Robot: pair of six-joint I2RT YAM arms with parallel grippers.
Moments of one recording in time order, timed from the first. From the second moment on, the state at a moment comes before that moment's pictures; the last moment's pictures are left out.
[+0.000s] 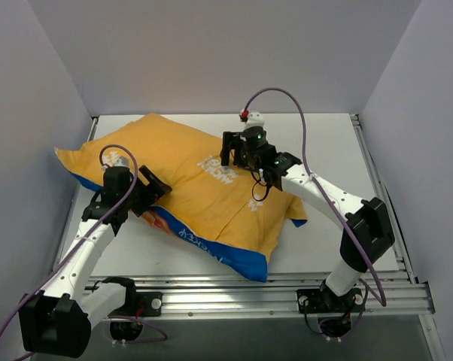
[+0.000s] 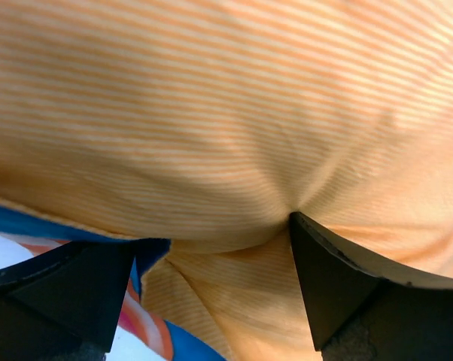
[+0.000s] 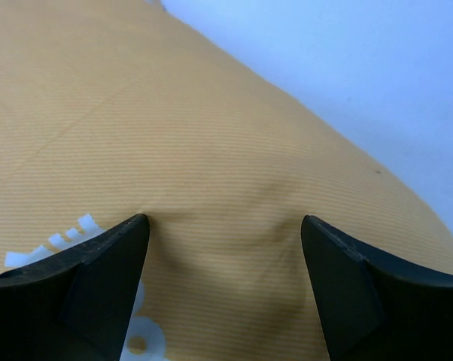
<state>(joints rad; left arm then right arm) -0.16 1.02 0.73 -0.42 0.12 -0.86 0.68 1.64 1.31 -0.18 0.21 0.43</state>
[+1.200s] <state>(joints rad) -0.56 0.71 0.65 -0.60 -0.02 -0.74 0.64 1.20 0.83 -0.24 0.28 0.59</state>
